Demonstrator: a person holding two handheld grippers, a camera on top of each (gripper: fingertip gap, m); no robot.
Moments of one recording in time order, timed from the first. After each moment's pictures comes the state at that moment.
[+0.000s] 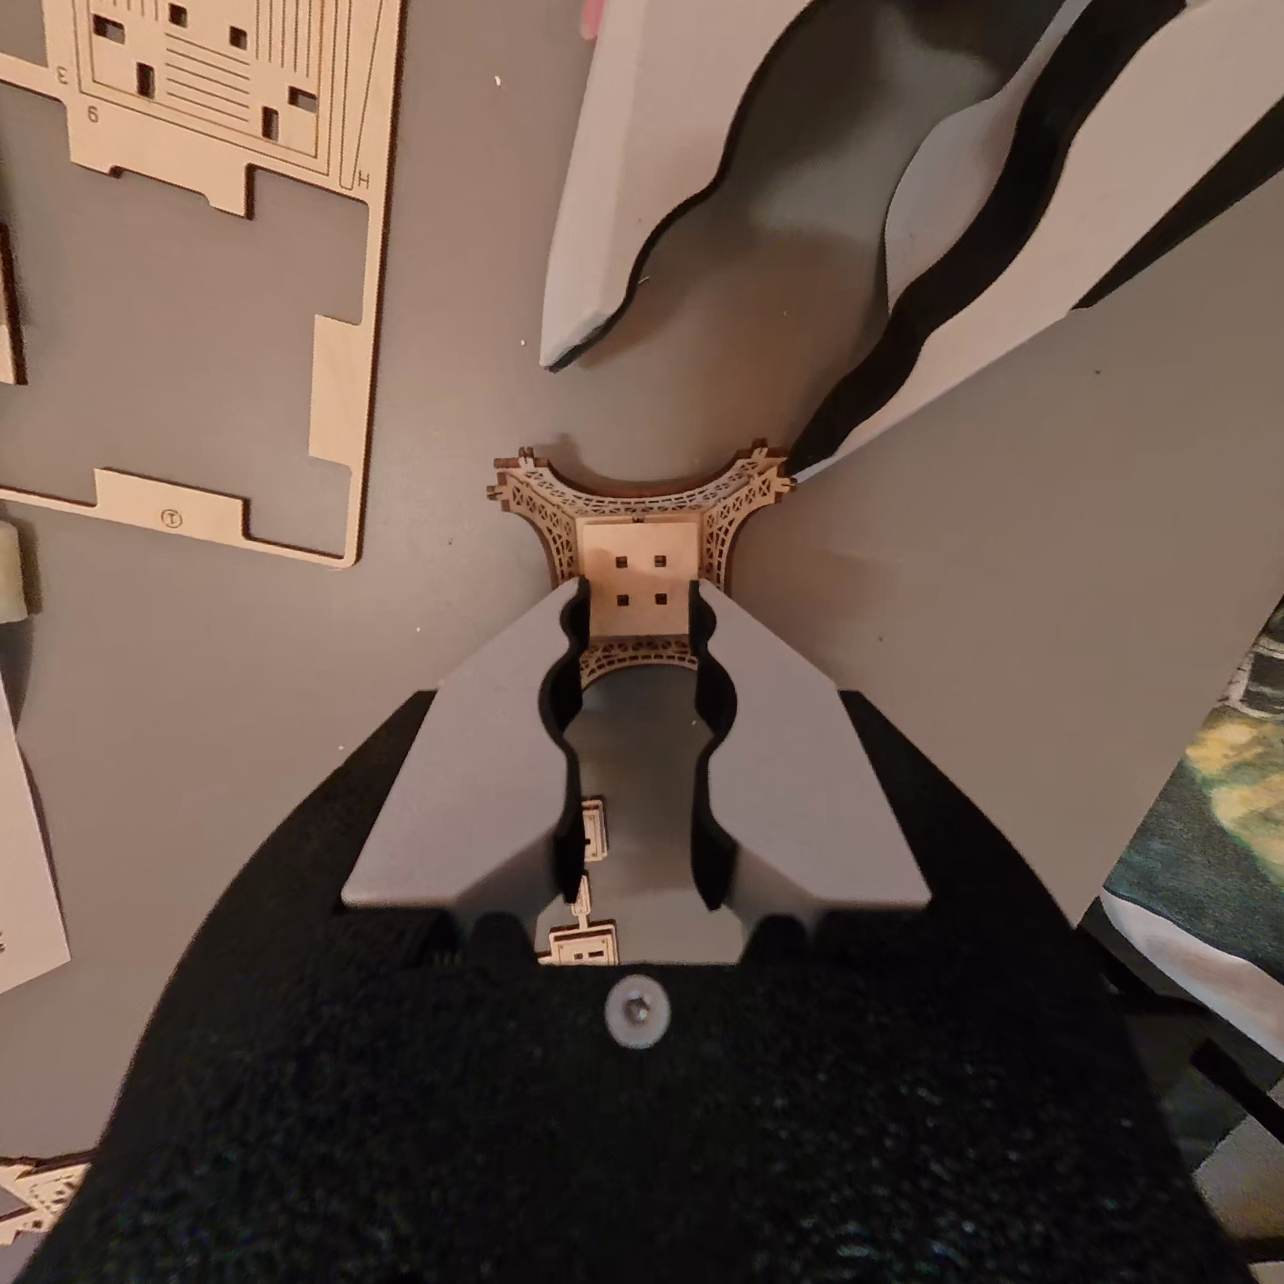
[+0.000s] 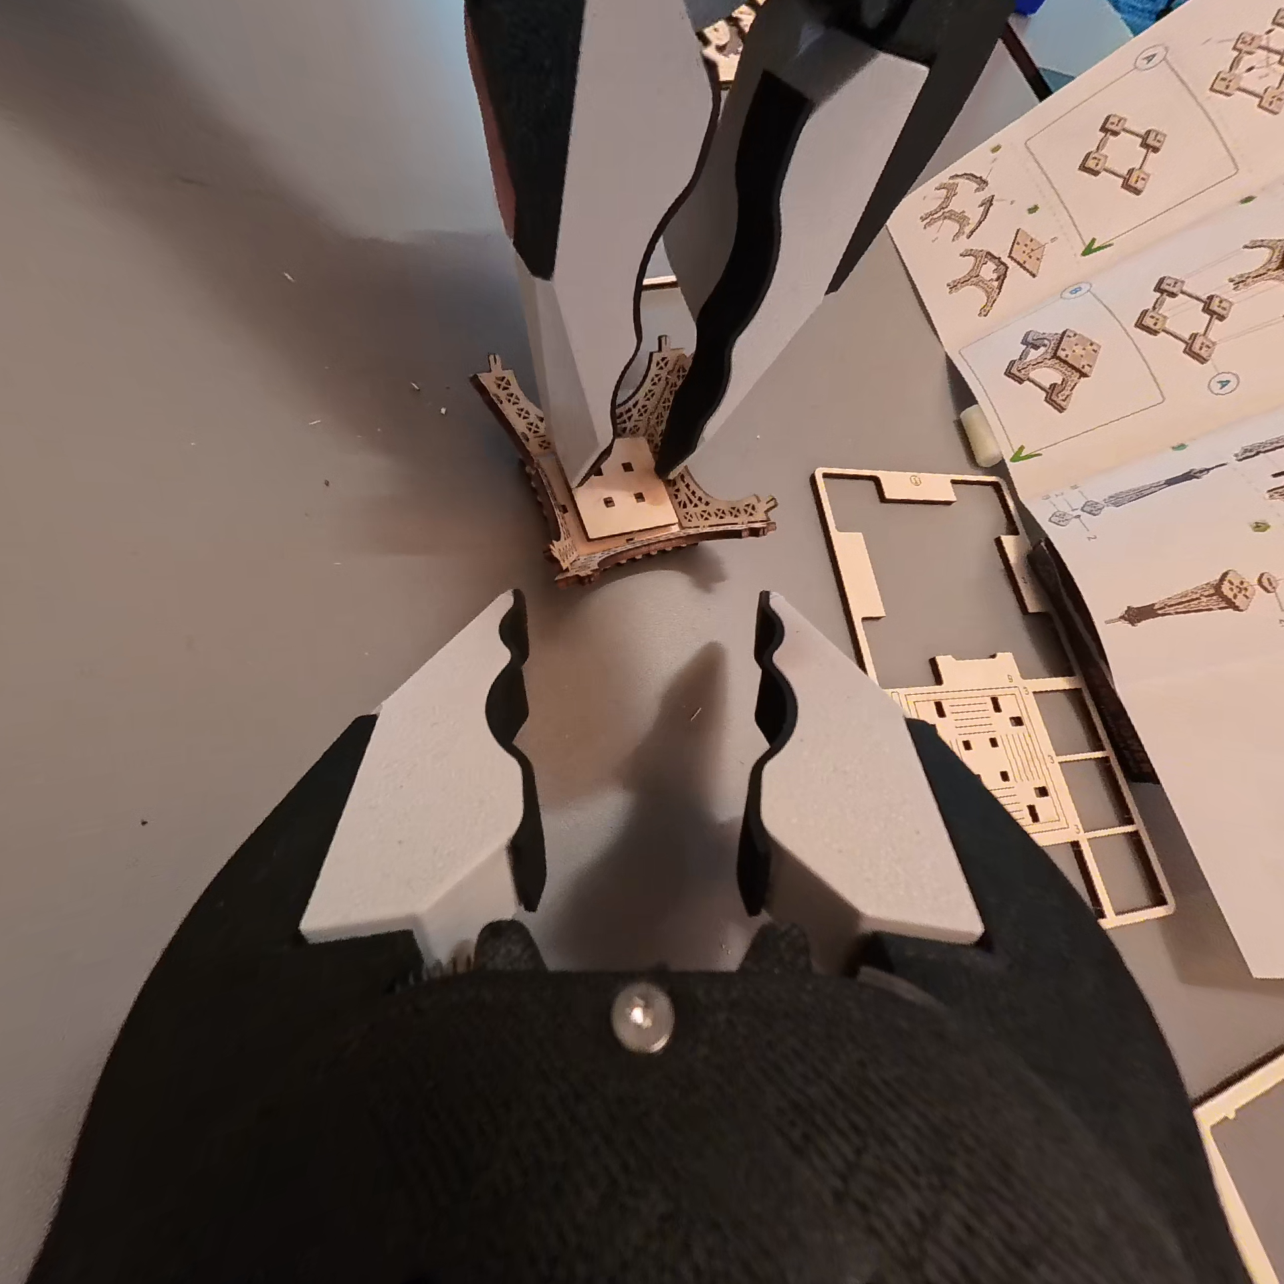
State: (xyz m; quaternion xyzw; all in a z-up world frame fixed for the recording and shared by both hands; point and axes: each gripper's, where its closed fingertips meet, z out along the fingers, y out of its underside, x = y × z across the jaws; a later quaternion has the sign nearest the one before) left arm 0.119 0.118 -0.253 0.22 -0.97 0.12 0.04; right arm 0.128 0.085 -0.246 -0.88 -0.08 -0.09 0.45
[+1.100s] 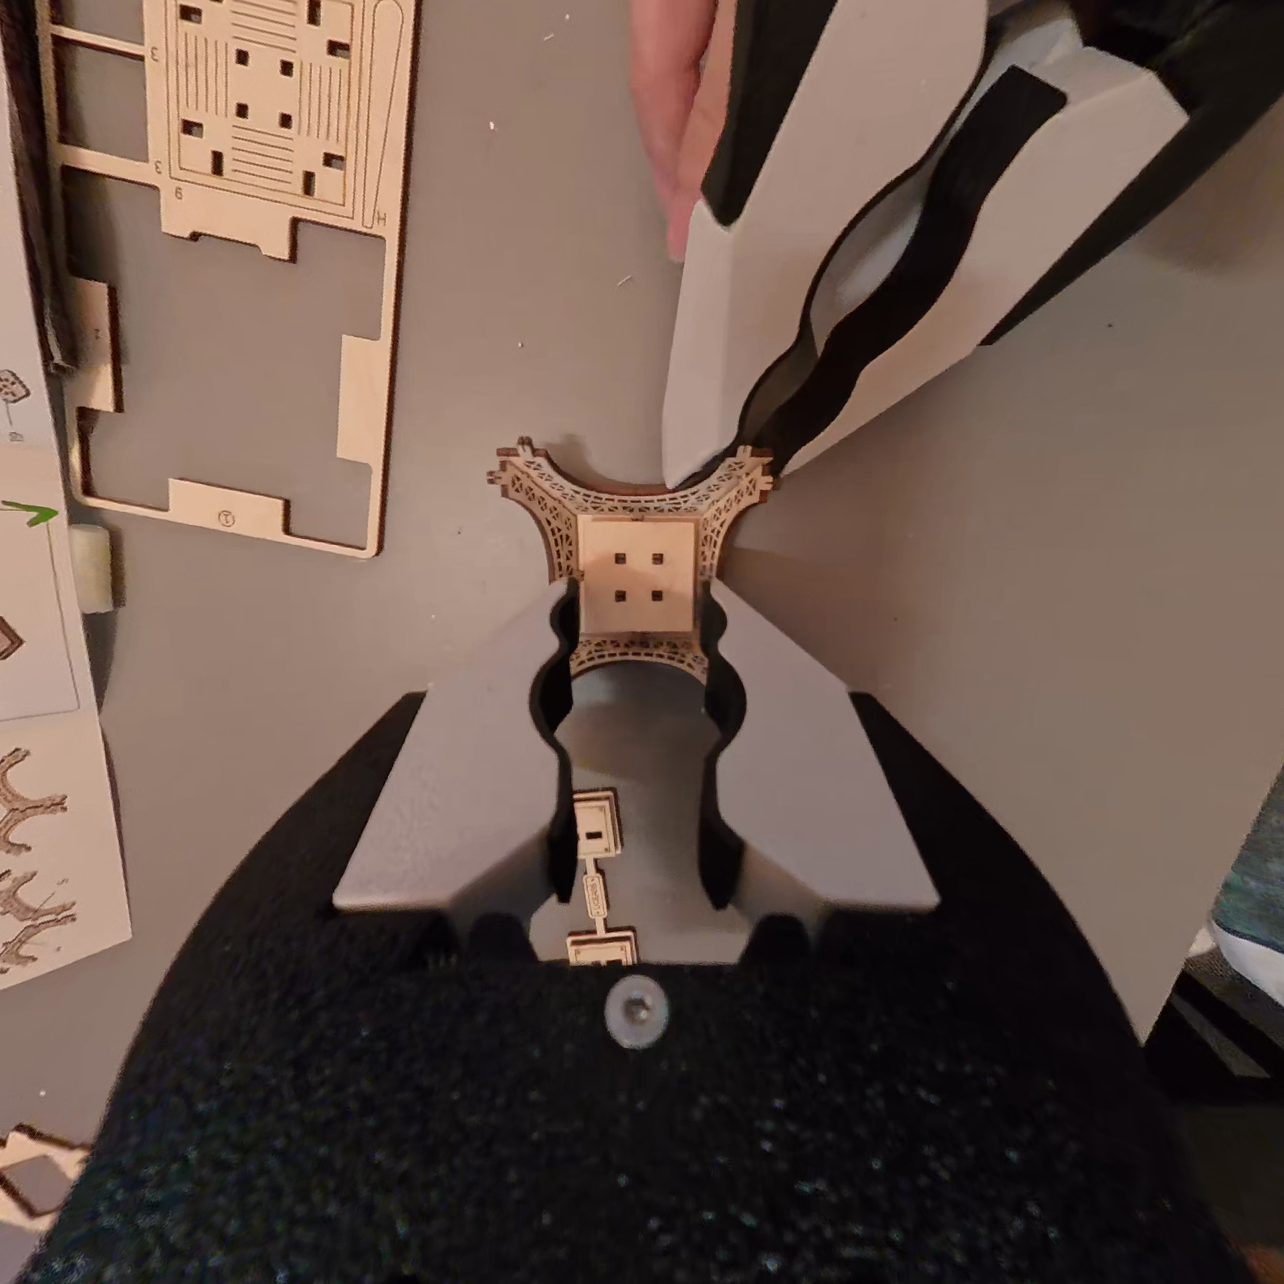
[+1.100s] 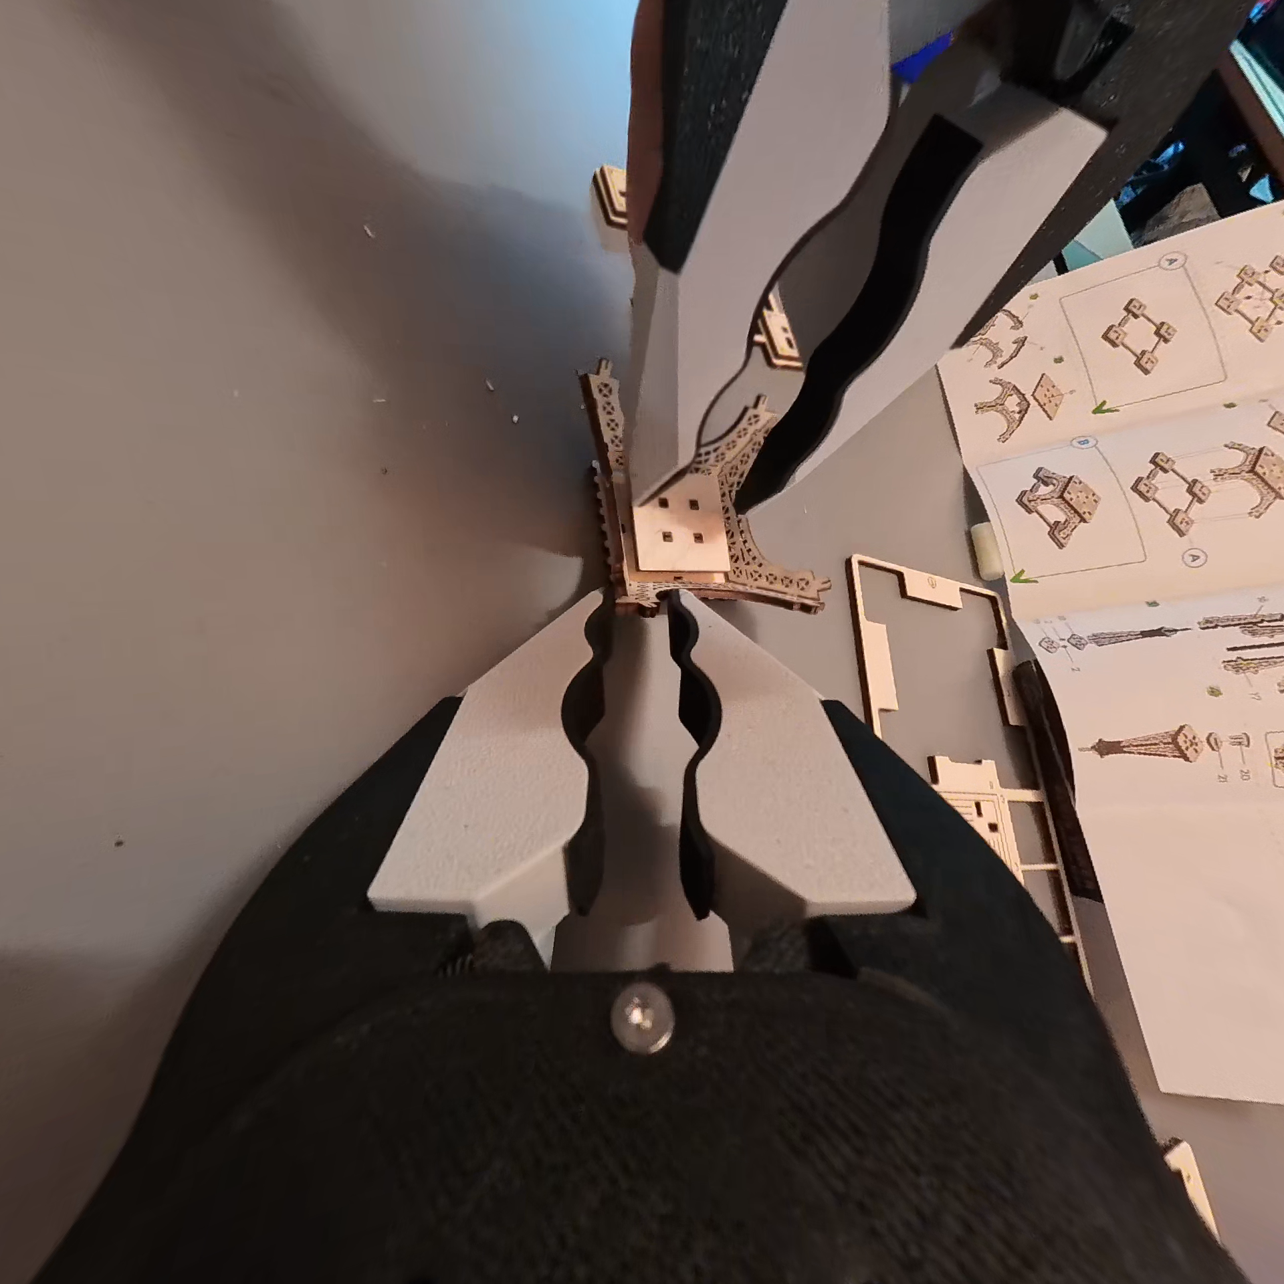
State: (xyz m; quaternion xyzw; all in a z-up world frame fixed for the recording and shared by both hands) left arm 0.116 0.122 -0.247 0.19 -0.97 0.16 -0.03; right arm 0.109 0.100 -0.250 -0.87 -0.18 -0.15 0.45
